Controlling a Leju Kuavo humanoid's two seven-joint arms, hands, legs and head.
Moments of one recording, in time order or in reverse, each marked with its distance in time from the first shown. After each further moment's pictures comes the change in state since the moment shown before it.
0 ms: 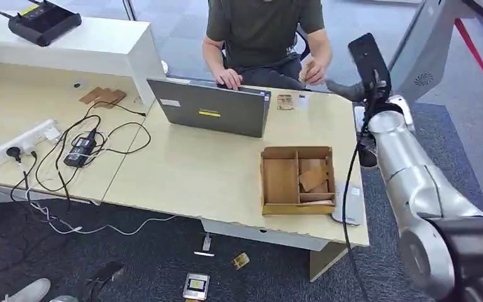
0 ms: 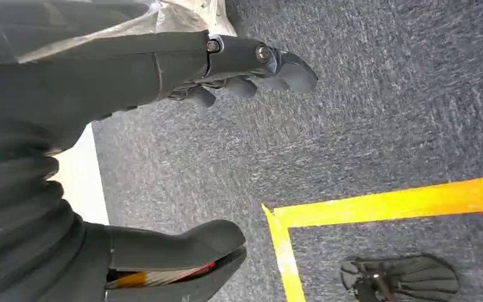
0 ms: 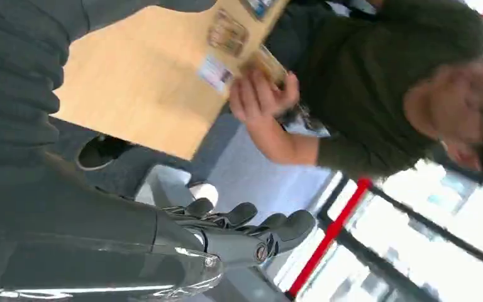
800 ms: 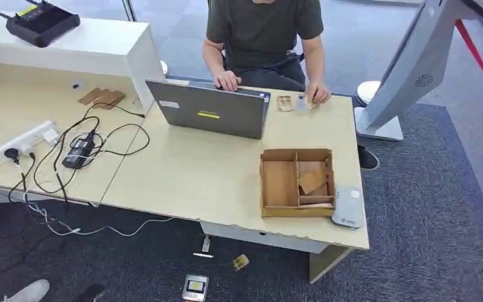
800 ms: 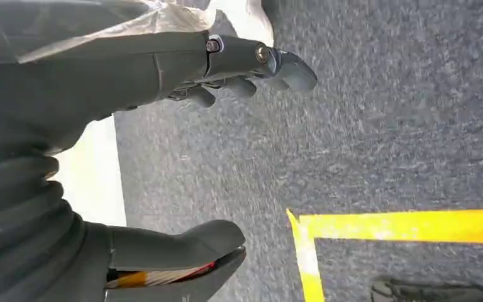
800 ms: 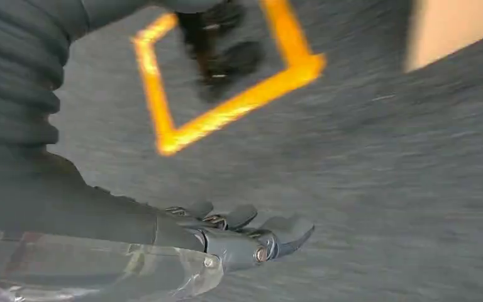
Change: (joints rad) left arm 0.087 0.045 0.042 0.000 0.005 0.011 -0.036; right arm 1.002 -0.346 -0.530 0.113 -0.453 0.275 0.458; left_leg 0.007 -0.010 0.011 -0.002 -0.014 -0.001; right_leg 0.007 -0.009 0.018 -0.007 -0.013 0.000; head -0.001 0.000
